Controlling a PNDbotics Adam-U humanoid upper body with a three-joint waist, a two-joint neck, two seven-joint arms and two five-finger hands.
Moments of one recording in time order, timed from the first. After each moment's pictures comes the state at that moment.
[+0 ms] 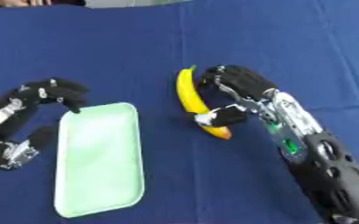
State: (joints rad) left arm -0.28 0.56 -0.03 -1.73 0.12 -0.60 -0.50; right arm -0.66 -0.20 0.27 -1.44 1.14 -0.14 0.43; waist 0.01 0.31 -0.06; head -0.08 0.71
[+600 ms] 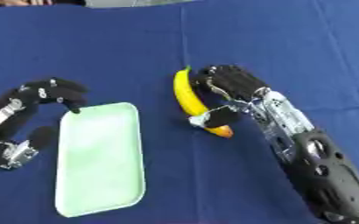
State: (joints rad) left arm -0.28 0.56 -0.03 -1.73 0.13 -0.60 -0.50; right arm -0.66 -0.19 0.27 -1.41 1.20 -0.16 0.42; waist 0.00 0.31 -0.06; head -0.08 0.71
